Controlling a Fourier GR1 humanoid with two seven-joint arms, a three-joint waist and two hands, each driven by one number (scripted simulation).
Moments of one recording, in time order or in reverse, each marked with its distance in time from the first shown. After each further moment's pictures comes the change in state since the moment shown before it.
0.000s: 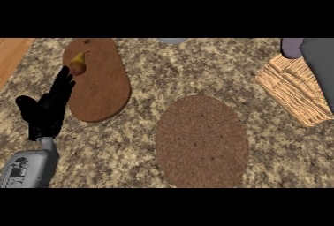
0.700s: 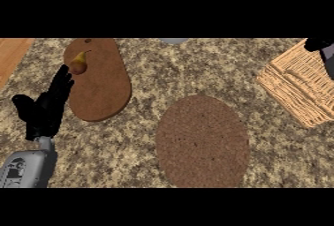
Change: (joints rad) left arm 0.000 0.004 0.003 -0.026 -0.001 -0.009 0.027; right arm 0.050 -0.135 0.244 0.092 0.272 0.081 -0.126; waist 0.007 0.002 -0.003
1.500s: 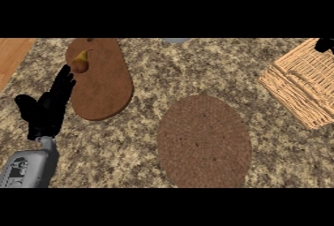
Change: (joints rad) left arm -0.003 -0.008 0.001 0.006 -0.006 -0.009 -0.008; right arm -0.099 -0.029 0.074 0.129 0.118 0.174 0.091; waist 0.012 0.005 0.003
